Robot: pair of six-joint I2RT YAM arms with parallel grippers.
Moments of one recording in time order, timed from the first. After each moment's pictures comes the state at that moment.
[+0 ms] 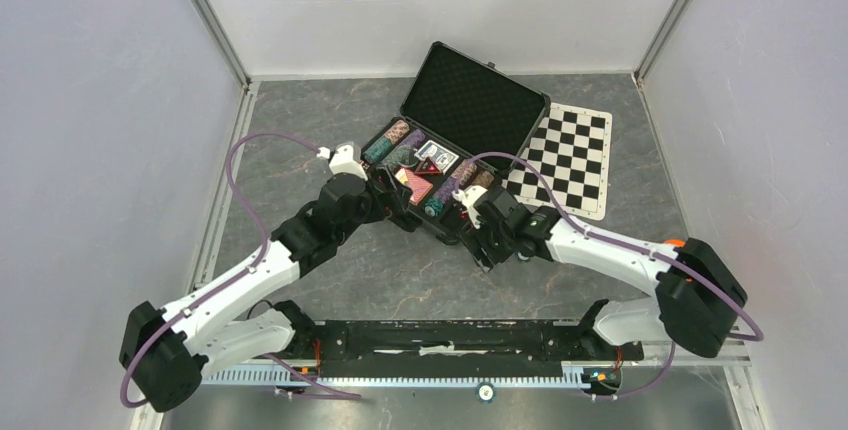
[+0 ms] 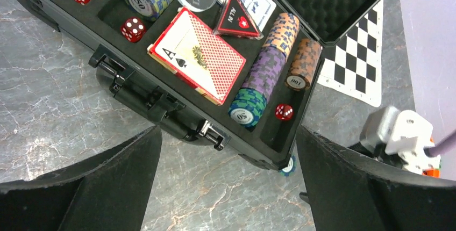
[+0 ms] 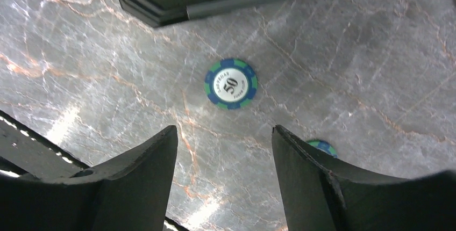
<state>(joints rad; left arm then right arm) -0.72 0.99 0.70 -0.19 -0.30 -0.75 0.84 1.30 0.74 -0.48 0.03 0.11</state>
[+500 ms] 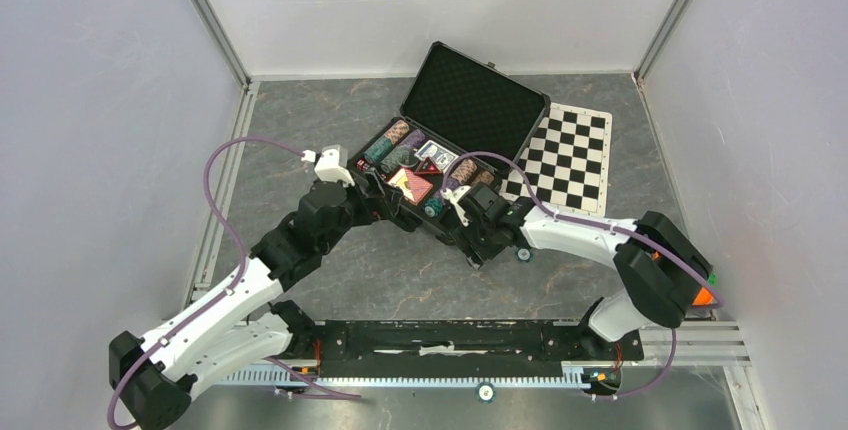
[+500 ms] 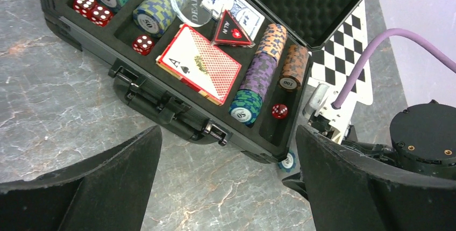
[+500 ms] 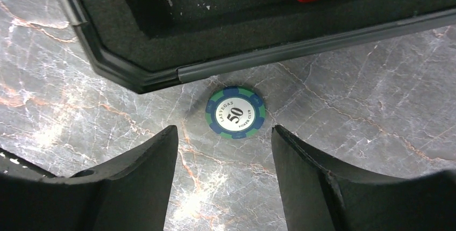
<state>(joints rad) -0.71 0.82 0.66 -0.23 -0.30 -0.67 0.84 1.51 0.84 -0.48 0.02 0.13</state>
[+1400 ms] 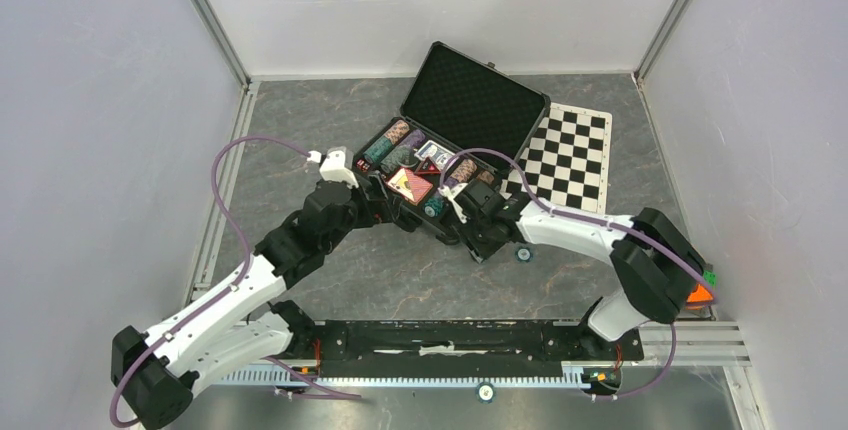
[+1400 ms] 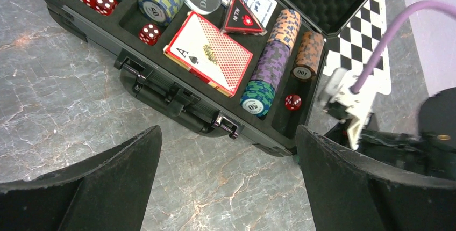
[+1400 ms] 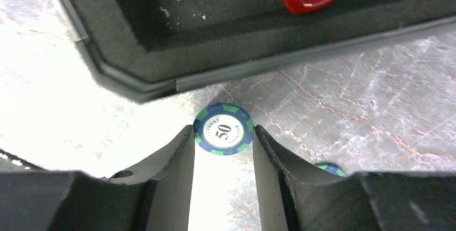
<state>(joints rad) -0.71 0.84 0.66 -0.25 -0.30 -0.64 0.84 1.57 0.90 -0.53 0.04 0.13</state>
